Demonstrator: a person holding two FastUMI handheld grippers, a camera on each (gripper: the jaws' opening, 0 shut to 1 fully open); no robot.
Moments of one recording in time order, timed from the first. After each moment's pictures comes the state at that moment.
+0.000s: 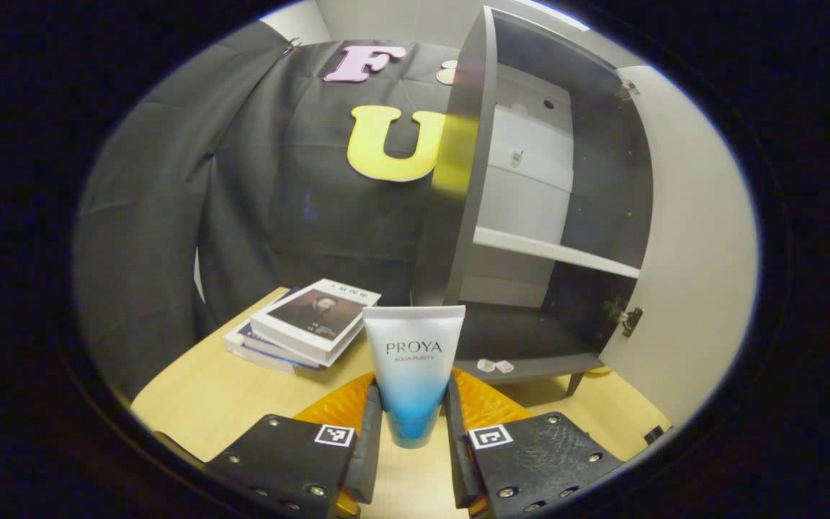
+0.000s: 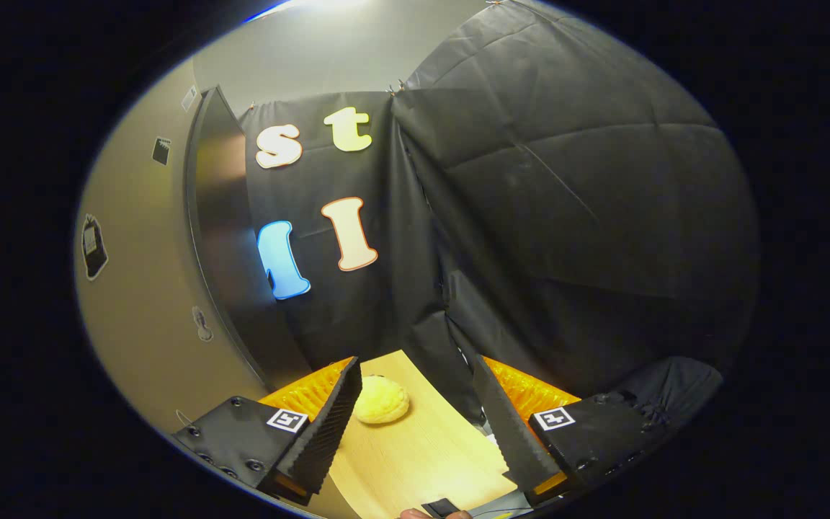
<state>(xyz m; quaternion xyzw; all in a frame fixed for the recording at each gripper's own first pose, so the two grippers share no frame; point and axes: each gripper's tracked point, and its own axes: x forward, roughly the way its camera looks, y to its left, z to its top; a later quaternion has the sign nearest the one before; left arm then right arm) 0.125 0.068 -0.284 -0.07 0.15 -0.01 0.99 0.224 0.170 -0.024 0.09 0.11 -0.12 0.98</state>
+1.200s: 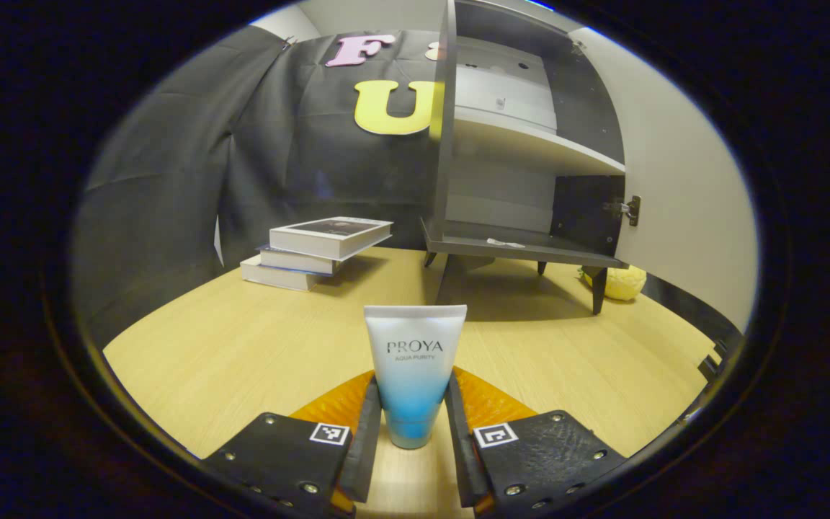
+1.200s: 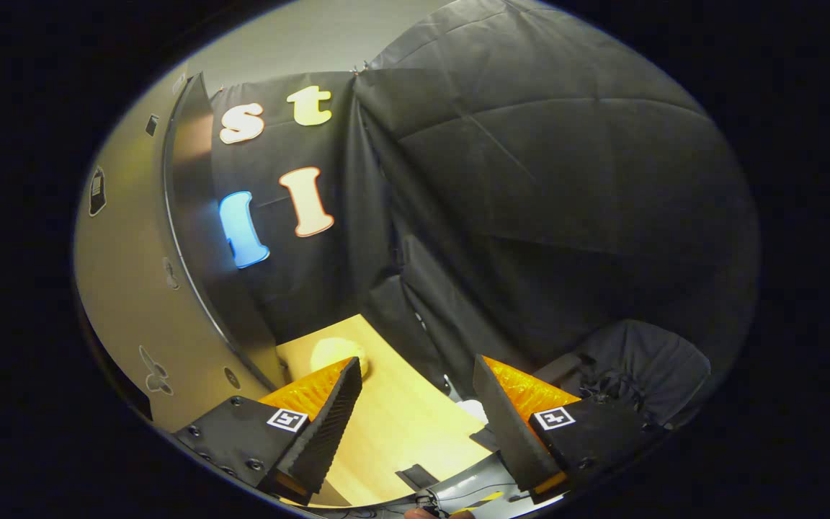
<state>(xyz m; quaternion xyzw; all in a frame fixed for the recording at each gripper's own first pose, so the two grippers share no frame) 0.036 0.054 -0.426 -0.03 0.16 0.01 0.99 0.152 0.148 -0.077 0.09 0.16 -0.21 0.96</state>
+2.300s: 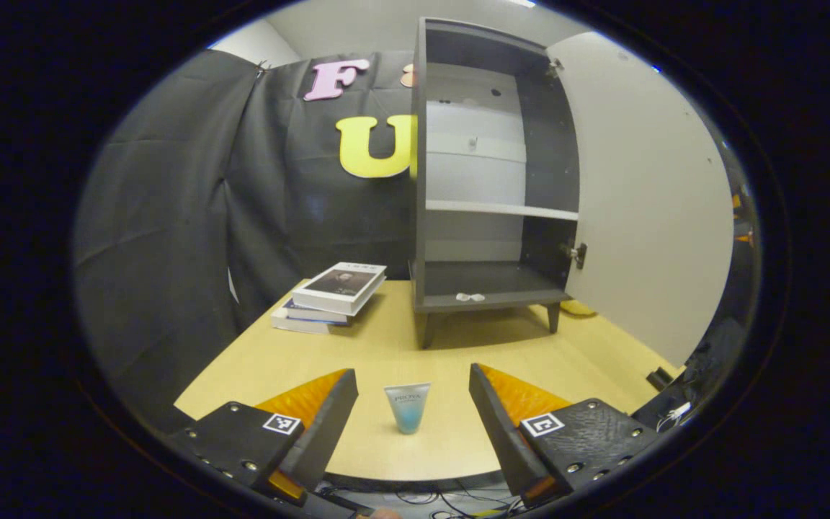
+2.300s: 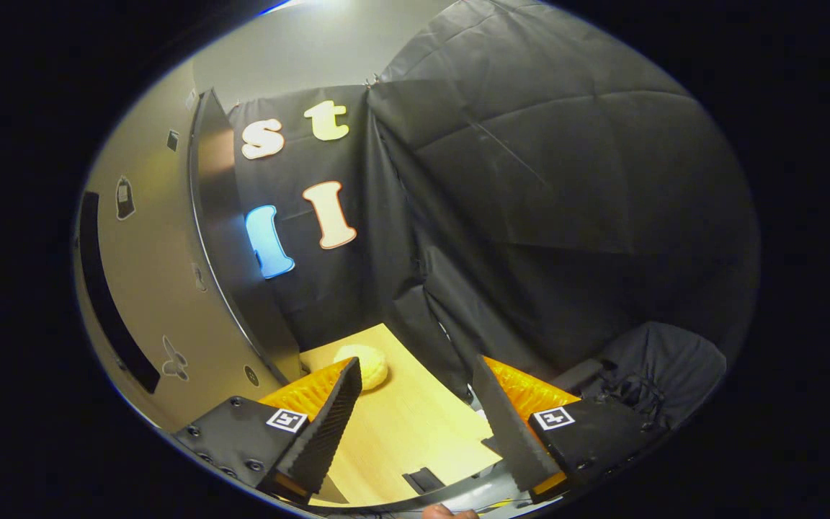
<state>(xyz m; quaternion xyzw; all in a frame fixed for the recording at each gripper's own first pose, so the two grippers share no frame) -0.060 0.037 -0.228 0.02 0.15 0.01 0.99 0.151 0.162 -0.069 0.11 0.13 -0.13 0.98</state>
